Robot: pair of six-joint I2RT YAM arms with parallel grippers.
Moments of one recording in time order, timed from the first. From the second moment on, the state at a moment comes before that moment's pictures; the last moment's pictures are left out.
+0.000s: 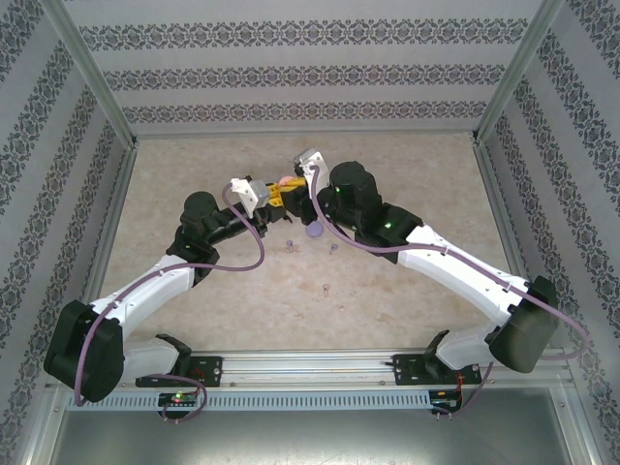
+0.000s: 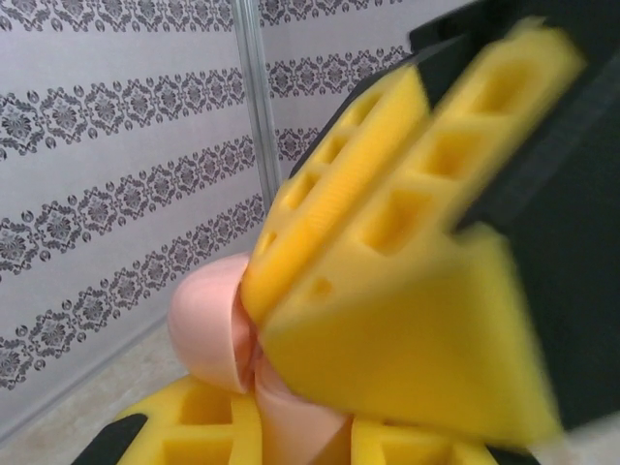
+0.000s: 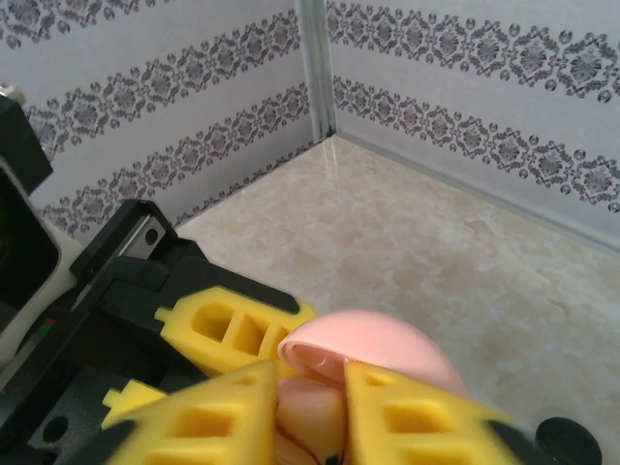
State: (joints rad) left arm -0.42 1.23 0.71 0.59 0.58 0.10; right arm 0.81 1.38 1.25 -0.17 -0.10 0.13
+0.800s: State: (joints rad) left arm -0.42 1.22 0.71 0.68 0.53 0.08; right arm 0.59 1.15 1.16 -0.44 -0.02 0.60
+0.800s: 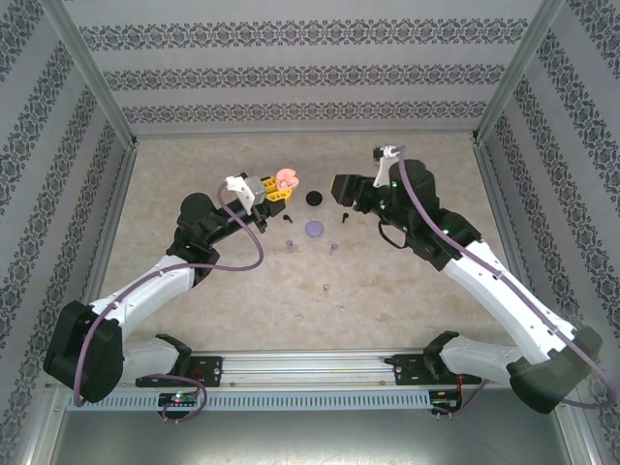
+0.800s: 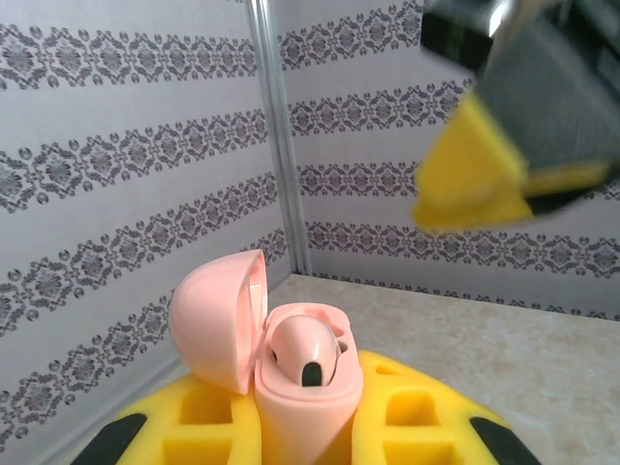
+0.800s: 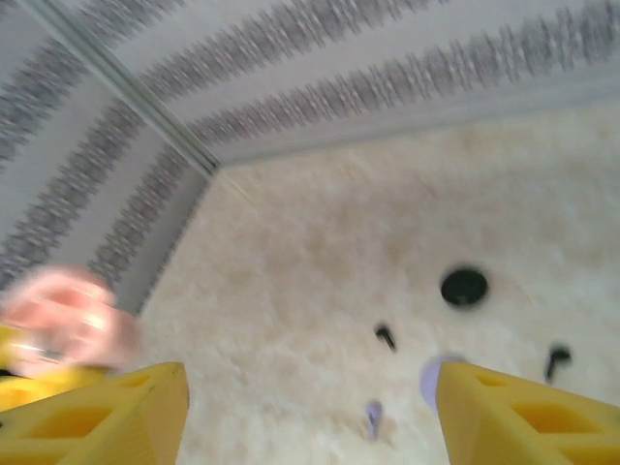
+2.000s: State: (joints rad) left arm -0.42 1.15 0.57 0.83 0.34 0.08; right arm 0.93 1.79 1.11 -0.76 0.16 0.99
